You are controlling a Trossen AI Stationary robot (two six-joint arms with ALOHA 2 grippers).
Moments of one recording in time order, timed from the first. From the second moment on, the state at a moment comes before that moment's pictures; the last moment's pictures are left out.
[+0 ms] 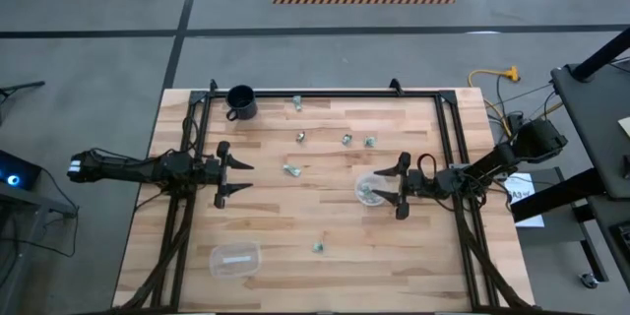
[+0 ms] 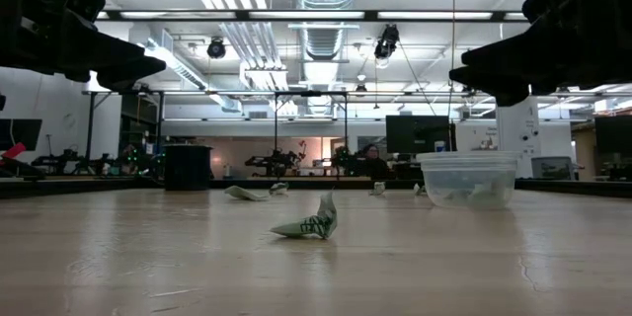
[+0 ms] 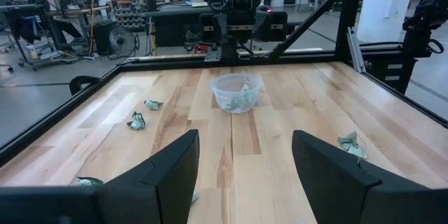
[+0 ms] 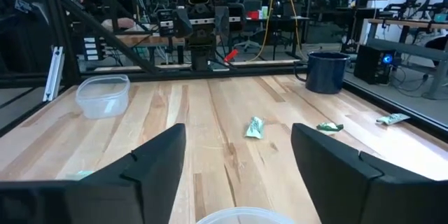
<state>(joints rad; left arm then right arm) -0.08 0.20 0.03 0.04 -0.09 0.03 0.31 1.36 0.01 1.33 0.44 0.05</state>
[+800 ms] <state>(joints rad) -0.08 0.20 0.03 0.04 -0.09 0.03 0.41 1.54 0.52 0.64 0.23 -0.23</state>
